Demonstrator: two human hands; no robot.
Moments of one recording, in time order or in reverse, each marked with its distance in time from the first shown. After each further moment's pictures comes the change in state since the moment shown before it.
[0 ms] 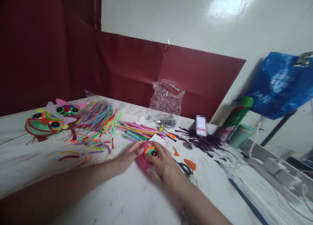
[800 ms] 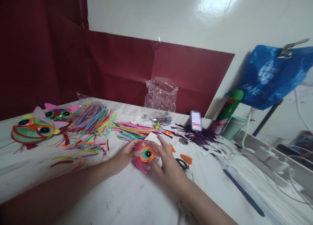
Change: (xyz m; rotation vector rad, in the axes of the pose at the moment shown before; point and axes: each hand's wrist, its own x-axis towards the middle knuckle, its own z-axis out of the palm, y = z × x) left_hand 0.005 -0.009 -0.005 -0.054 -0.015 0.004; right_hand -0.011 0.006 -0.001 0.385 0.097 0.360
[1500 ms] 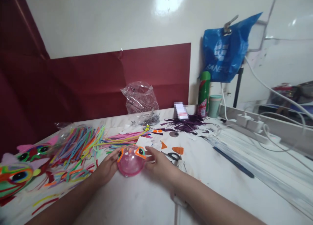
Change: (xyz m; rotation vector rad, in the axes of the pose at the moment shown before) left_hand 0.017 -0.001 -0.042 -0.196 -0.020 -0.136; right_hand 0.000 0.015 0.012 0.733 0.039 0.483
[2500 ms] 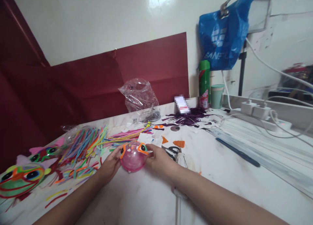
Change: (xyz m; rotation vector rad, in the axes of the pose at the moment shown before) left_hand -0.010 0.007 0.021 0.303 0.061 0.025; right_hand -0.007 -0.009 0.000 -0.094 0.037 -0.007
